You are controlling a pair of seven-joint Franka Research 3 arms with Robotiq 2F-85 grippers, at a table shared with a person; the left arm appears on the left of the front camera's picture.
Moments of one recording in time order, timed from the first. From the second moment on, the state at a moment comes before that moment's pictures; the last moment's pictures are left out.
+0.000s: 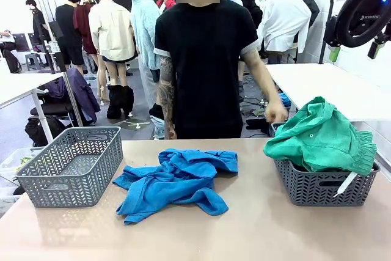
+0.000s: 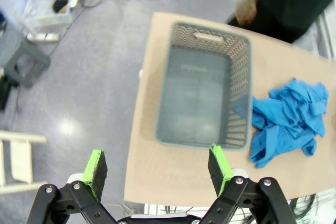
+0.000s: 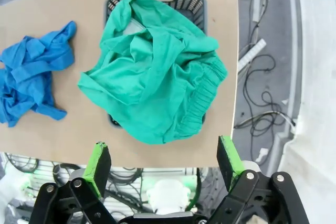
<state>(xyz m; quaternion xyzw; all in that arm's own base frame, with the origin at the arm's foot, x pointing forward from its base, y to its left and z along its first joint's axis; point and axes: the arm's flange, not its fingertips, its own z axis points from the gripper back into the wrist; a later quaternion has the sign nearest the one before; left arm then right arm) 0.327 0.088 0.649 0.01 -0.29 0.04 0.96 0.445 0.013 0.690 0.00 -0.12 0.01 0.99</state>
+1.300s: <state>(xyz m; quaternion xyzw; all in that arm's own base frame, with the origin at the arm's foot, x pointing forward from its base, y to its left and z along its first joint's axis) 0.361 -0.215 0.599 0.00 -0.25 -0.42 0.87 0.445 0.013 0.691 0.00 -0.12 0.01 0.99</state>
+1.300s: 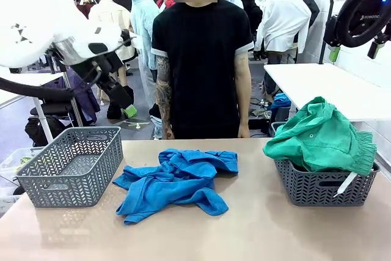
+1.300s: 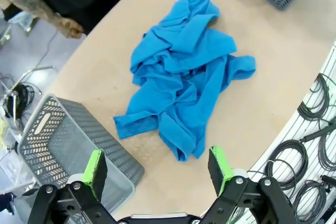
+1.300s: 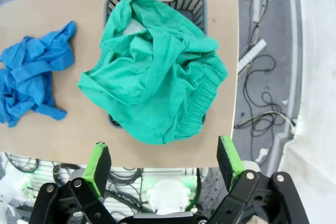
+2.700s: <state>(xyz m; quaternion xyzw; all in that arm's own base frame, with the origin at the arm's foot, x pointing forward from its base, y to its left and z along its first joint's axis) 0.459 -0.212 0.382 -0.09 -0.04 -0.55 0.83 0.445 0.013 0.691 0.00 -0.12 0.01 0.99</state>
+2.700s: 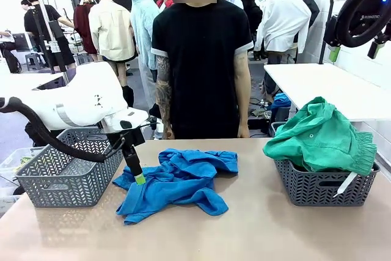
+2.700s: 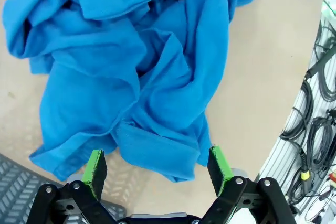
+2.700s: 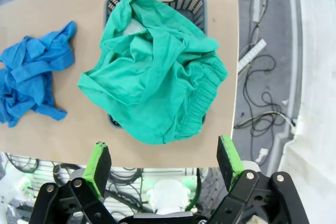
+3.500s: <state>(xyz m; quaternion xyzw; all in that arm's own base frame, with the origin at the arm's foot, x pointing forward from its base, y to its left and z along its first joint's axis) 0.492 -0.253 0.359 -0.10 -0.03 -0.59 0.80 0.445 0.013 0.691 0.00 -0.12 0.01 0.99</state>
